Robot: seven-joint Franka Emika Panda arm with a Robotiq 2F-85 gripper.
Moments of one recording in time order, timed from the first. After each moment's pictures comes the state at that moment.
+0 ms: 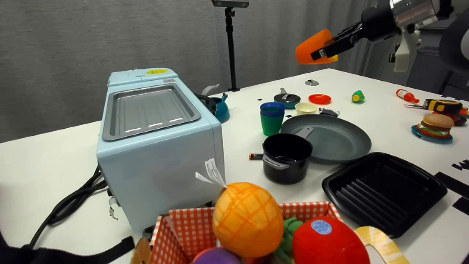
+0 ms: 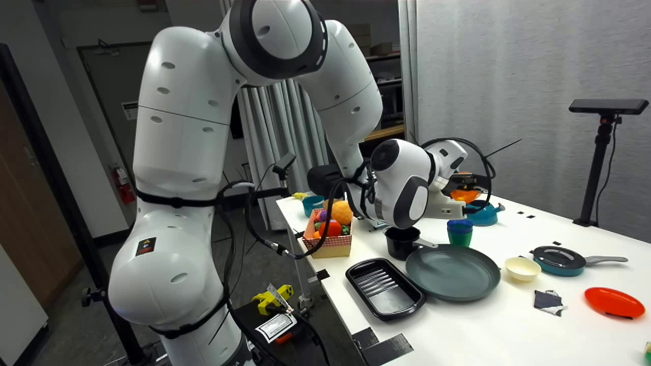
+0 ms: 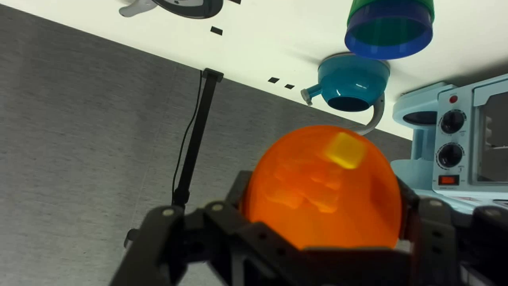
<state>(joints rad) -0.11 0.39 0.06 -2.35 -0.18 3.81 -0.19</state>
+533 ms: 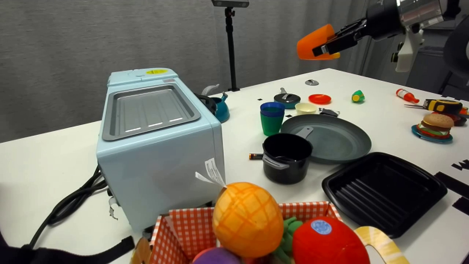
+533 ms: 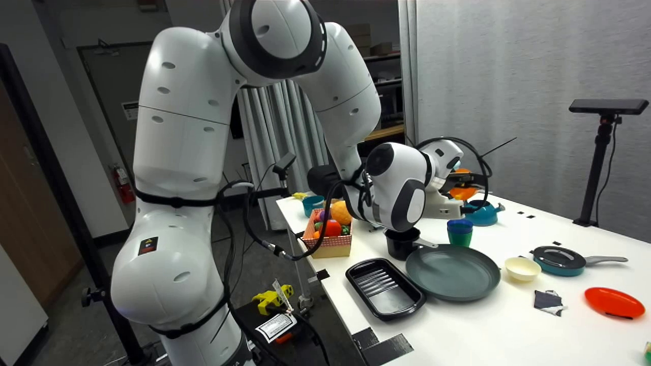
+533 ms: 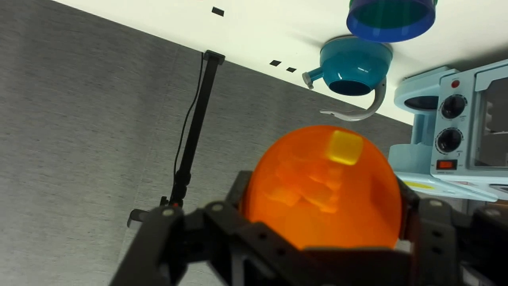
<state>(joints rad) -0.09 0.39 0.04 -2.37 -0.18 3.88 -0.19</state>
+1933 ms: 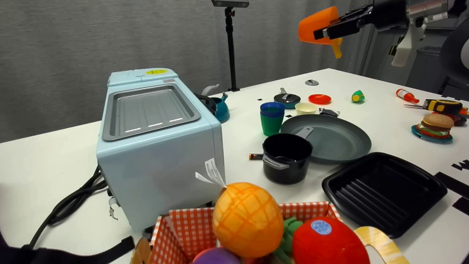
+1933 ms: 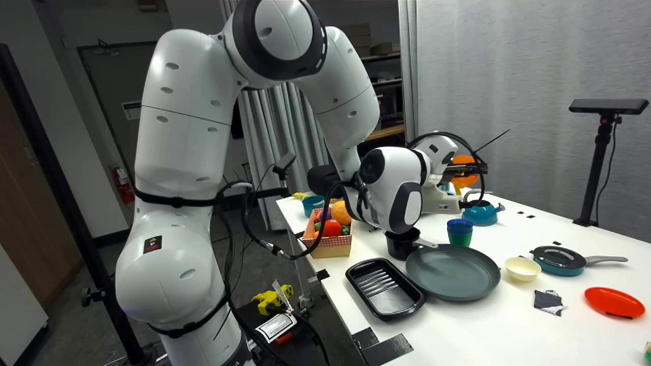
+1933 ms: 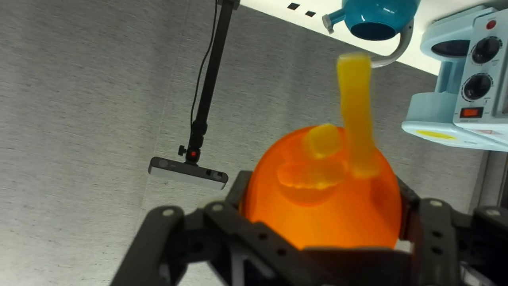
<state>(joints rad) -0.04 0.41 0.00 -2.37 -0.14 4.05 -0.19</state>
